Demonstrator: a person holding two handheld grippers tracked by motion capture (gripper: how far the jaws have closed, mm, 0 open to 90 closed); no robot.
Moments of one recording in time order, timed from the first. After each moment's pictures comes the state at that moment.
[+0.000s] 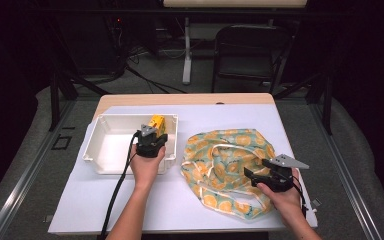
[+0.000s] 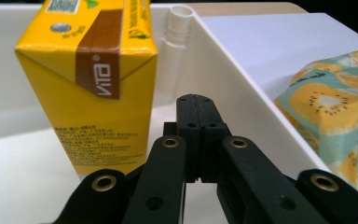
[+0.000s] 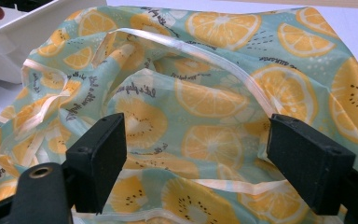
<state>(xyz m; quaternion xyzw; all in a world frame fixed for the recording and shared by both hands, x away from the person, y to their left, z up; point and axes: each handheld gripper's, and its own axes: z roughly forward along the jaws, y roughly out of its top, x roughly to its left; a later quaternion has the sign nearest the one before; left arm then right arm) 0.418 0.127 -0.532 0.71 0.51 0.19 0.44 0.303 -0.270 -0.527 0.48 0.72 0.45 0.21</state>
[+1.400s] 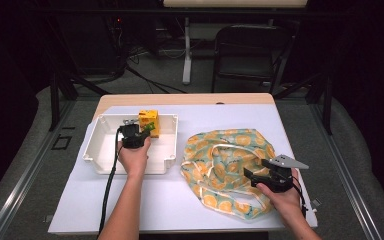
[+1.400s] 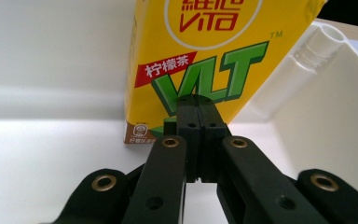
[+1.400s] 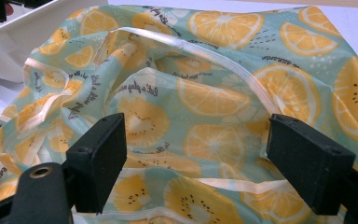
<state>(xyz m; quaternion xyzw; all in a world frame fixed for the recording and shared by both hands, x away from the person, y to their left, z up) 0.450 0.171 -0.540 0.64 0.62 0.19 0.41 0.303 -0.269 -0.527 0.48 0.72 0.45 0.21</state>
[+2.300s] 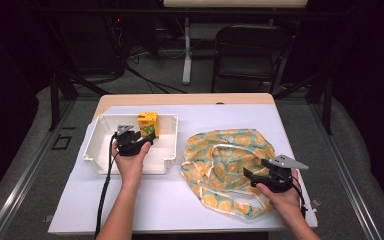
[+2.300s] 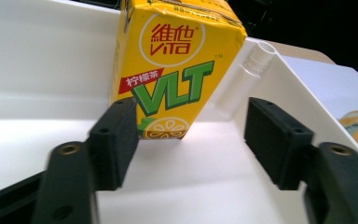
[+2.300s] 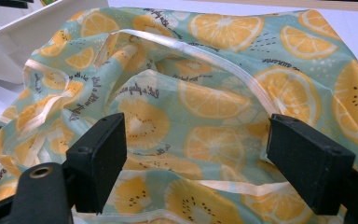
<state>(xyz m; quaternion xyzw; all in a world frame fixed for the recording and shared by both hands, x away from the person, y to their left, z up) 0.412 0.182 -0.532 0.63 0.57 0.20 0.48 0.302 -0.268 -0.527 0.48 0.72 0.46 0.21</state>
